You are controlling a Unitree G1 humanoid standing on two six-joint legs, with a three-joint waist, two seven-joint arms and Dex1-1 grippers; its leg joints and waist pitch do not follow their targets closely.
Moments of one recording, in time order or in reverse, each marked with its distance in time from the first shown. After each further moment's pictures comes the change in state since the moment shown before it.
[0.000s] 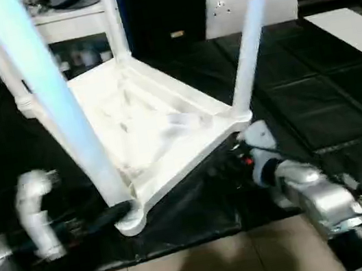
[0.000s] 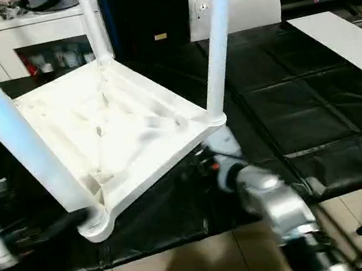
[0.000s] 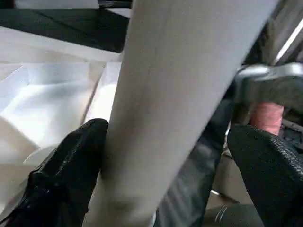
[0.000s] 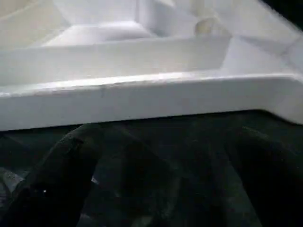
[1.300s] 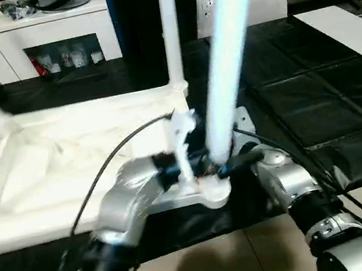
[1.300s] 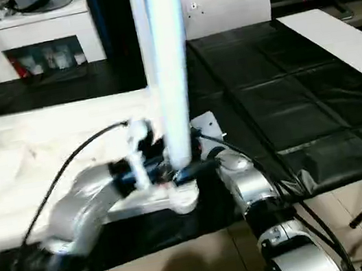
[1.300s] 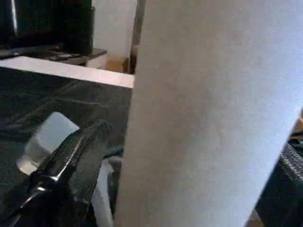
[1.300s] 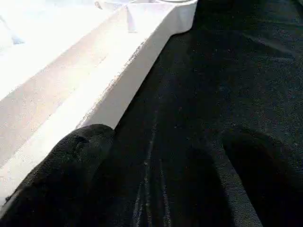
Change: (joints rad) left arm -0.544 -0.490 -0.473 0.435 0.260 -0.254 0.111; right arm -0.272 0.122 -0.096 0.488 -0.066 -0.272 -0.100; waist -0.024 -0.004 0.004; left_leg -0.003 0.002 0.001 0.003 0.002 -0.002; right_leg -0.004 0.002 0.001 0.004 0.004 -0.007
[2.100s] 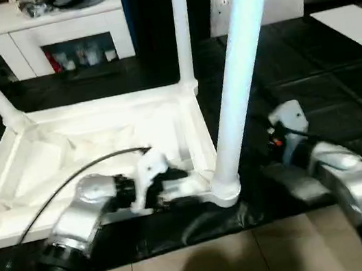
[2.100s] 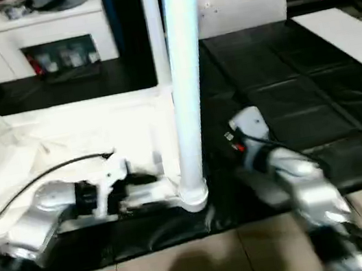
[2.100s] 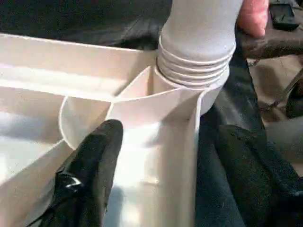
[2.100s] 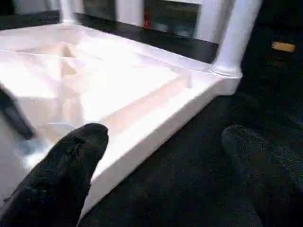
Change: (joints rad) left arm 0.018 0.352 -0.078 0.201 0.212 -0.141 -0.246; right arm 0.332 -0.338 -0.040 -0.622 0.218 0.060 0.465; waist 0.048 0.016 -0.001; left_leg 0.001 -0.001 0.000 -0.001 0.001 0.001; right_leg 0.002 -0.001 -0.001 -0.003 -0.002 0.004
